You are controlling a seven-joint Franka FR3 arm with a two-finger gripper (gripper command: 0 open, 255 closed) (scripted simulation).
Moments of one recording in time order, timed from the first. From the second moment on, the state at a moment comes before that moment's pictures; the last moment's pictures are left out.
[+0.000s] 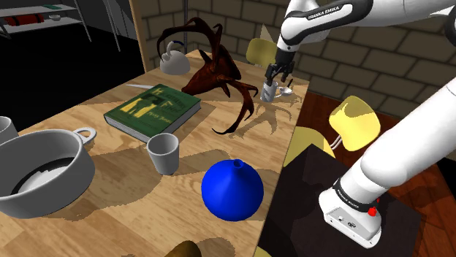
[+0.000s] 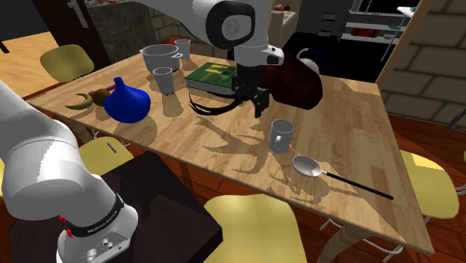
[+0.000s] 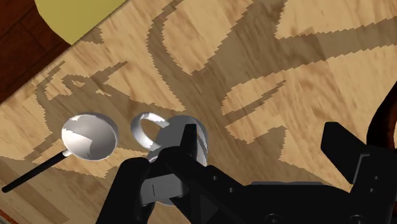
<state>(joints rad) -0.09 -0.13 -0.14 -2.19 -0.03 2.09 -0.08</state>
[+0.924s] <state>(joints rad) -0.13 0.21 -0.17 -1.97 0.04 2.24 -0.17</state>
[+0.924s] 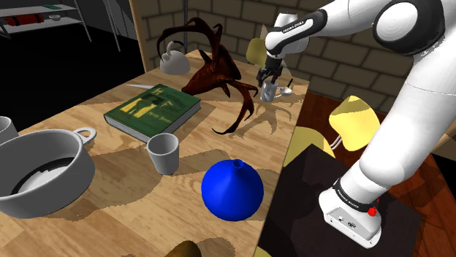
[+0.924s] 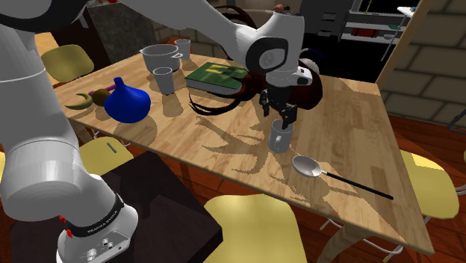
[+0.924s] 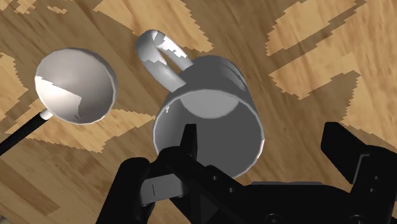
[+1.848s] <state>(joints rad) -0.13 0.23 -0.17 -1.98 0.05 2.27 -0.17</state>
